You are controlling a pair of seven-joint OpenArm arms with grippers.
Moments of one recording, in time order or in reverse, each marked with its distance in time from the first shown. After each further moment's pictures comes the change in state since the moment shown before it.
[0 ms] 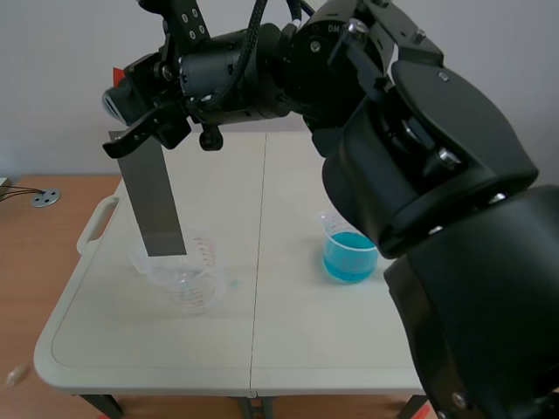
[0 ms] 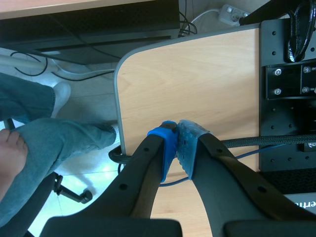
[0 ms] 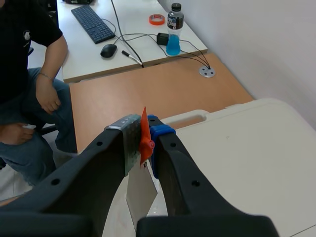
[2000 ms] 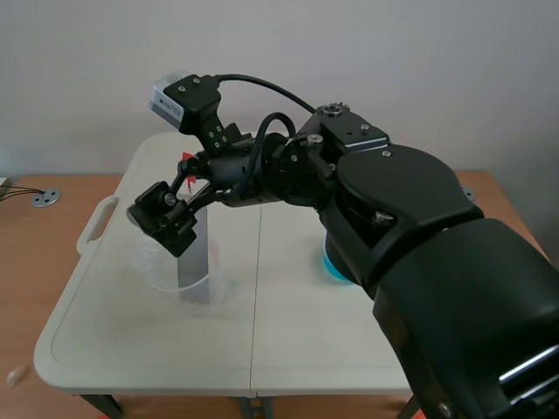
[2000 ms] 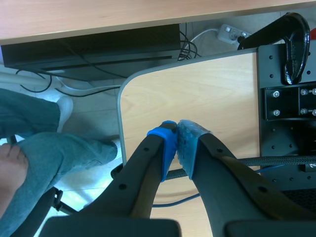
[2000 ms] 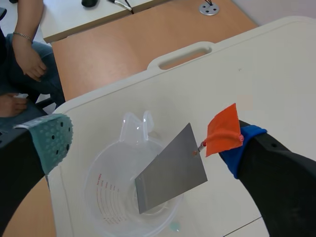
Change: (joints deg) left arm -1.7 -0.2 0.0 0.0 0.0 0.0 -2.2; right arm 0.0 0.0 0.0 -19.8 -13.9 -2.4 14.3
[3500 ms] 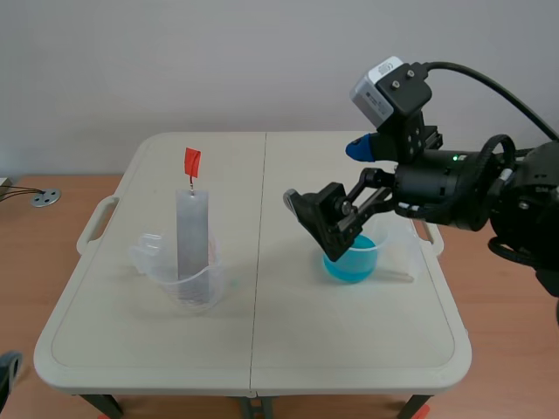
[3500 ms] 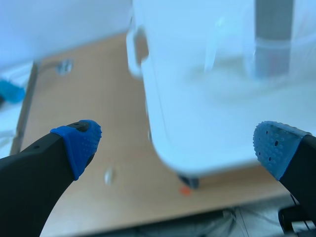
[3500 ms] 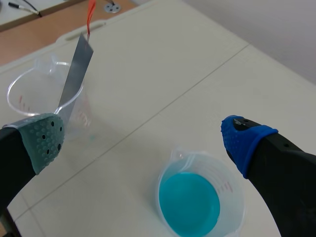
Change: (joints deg) left arm -7.0 -3.5 -5.7 19.5 2.4 2.8 -13.7; right arm -22.4 24.9 13.8 28.1 7.3 -5.2 6.2
